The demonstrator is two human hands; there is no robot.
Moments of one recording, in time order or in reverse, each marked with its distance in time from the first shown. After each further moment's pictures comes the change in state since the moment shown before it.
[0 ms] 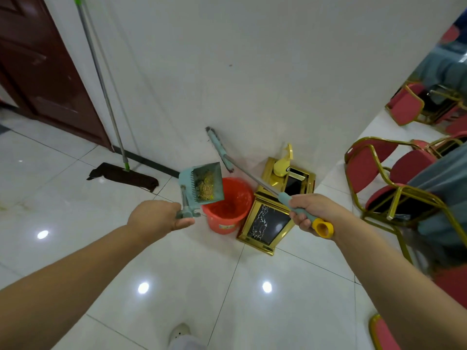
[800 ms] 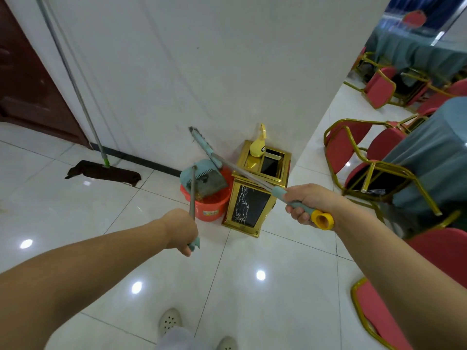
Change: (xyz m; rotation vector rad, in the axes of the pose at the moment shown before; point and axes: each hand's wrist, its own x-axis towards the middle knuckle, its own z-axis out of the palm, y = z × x) left_hand -0.016 0.136 0.044 0.432 -0.430 0.588; right_hand -0.061 0.065 -0.065 -0.124 0.050 0.020
